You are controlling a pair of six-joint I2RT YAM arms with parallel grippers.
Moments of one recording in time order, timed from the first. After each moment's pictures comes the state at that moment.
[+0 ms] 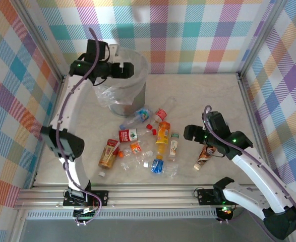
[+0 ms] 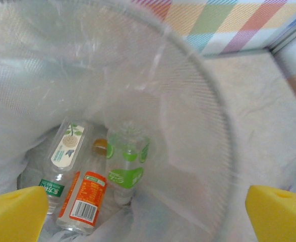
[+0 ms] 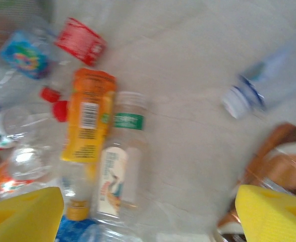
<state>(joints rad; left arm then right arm) -0.27 1.83 2.14 -0.95 0.24 -0.16 0.53 0.90 0.91 -0.93 0.11 0.65</state>
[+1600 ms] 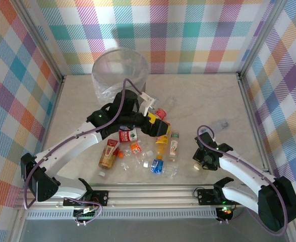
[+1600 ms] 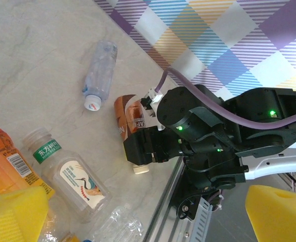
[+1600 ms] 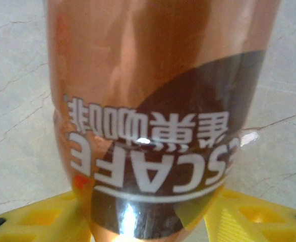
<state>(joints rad) -0.78 1.36 1.31 -0.50 0.52 -0.34 0.47 1.02 0.45 -0.74 0.16 1.00</state>
